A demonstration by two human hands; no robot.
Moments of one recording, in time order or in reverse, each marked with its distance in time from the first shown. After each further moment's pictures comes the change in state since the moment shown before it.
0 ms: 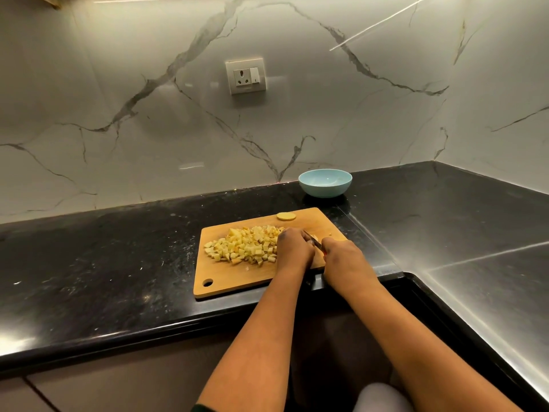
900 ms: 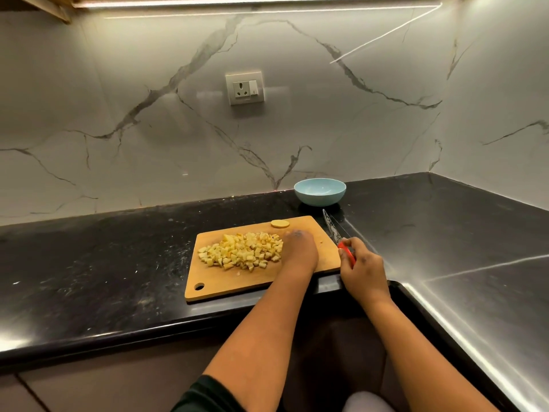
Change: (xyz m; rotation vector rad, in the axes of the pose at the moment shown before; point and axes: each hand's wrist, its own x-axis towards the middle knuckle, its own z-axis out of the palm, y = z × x) left_hand -0.003 0.032 0.009 0.505 -0.047 0.172; right_hand 0.017 0.073 0.024 0.429 0.466 -0.138
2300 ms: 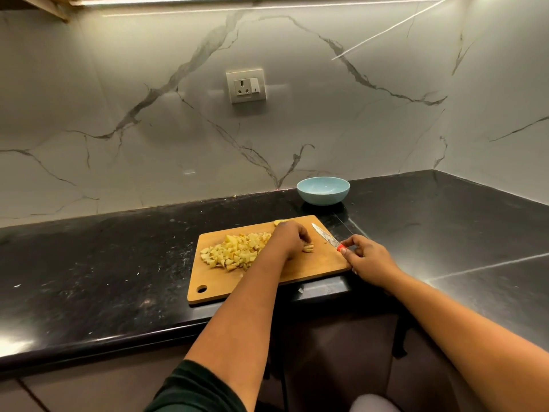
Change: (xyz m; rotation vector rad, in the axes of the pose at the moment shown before) left_hand 0.026 -0.037 -0.026 -0.247 -0.192 0.076; right_hand 0.040 0.010 -0.012 -0.018 -0.461 0.221
